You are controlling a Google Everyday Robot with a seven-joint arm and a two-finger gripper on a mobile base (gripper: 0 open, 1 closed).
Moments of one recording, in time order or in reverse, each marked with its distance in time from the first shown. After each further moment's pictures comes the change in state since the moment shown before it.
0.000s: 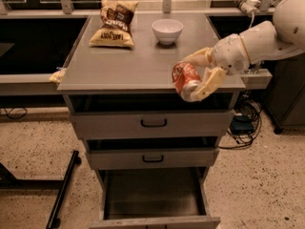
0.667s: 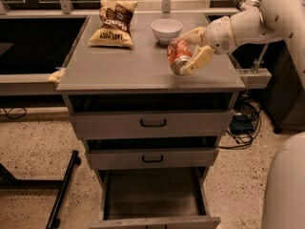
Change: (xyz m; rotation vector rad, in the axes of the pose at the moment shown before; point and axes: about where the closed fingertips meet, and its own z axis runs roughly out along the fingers) arm -0.013 -0.095 0.005 0.115 -0.068 -0.030
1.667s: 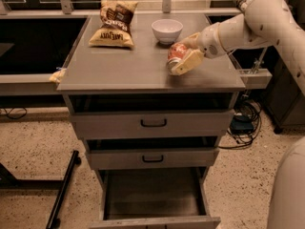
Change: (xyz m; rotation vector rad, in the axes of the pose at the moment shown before) arm 0.028 -0.036 0.026 0.191 0.135 0.128
